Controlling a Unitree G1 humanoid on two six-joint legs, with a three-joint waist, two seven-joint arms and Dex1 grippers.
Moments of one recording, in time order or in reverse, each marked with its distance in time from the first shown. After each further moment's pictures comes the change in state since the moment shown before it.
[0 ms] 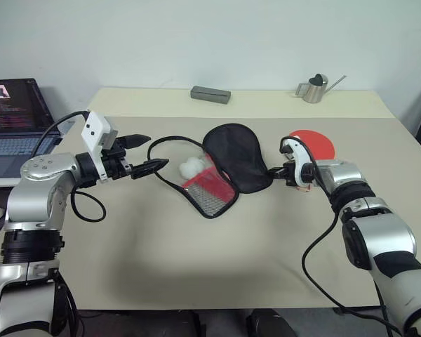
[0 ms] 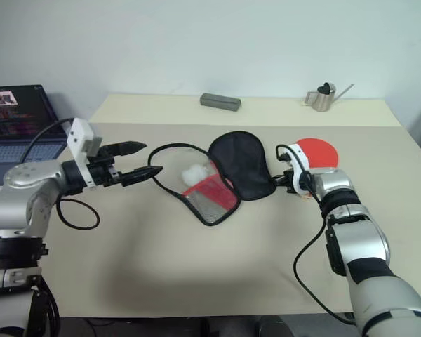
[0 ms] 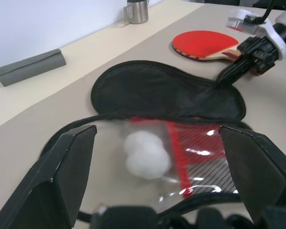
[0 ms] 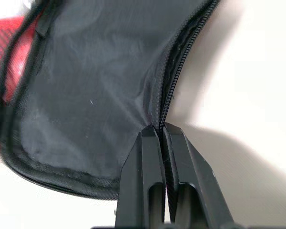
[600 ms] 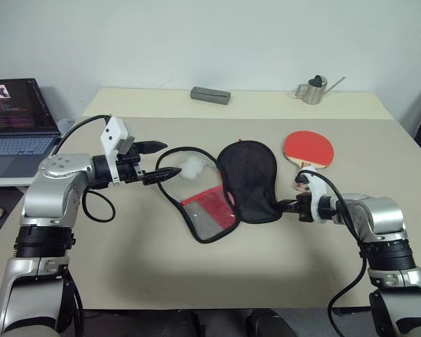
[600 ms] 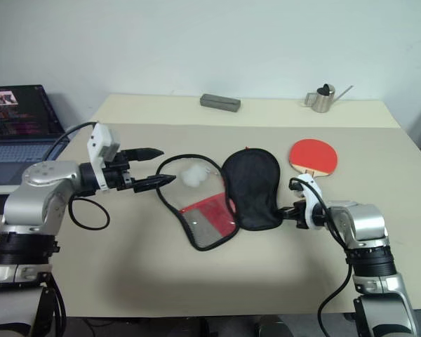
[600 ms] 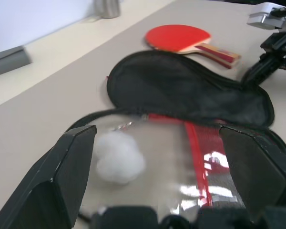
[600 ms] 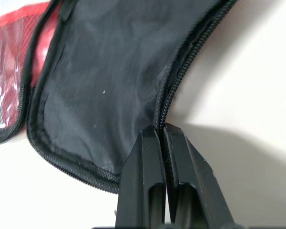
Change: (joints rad) left arm -0.036 -0.024 -0.071 0.016 0.011 -0.020 -0.083; right arm 0.549 -0.045 -0.063 -1.124 0.239 0.768 -0.117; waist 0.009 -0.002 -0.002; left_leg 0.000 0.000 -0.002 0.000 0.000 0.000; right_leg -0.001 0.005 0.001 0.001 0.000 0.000
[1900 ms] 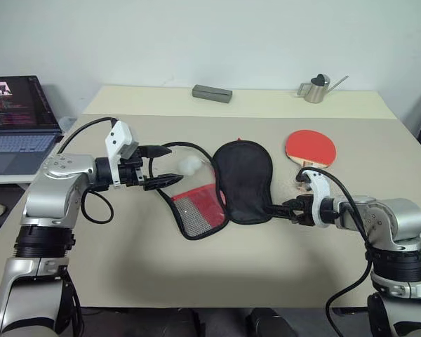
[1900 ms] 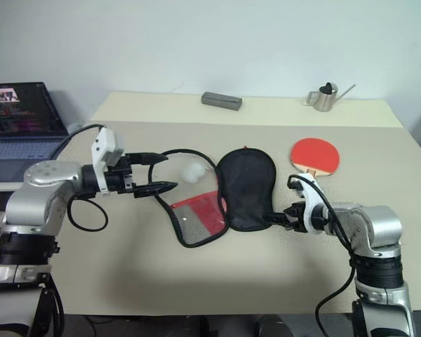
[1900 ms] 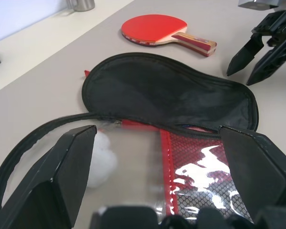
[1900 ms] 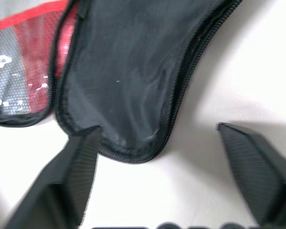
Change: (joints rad) left arm 0.006 0.008 -0.024 -0.008 0.018 -0.021 -0.051; right arm 0.026 0.000 -0.115 -0.230 0.197 0.243 -0.218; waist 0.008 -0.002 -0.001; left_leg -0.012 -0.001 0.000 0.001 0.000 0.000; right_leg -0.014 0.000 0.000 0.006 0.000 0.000
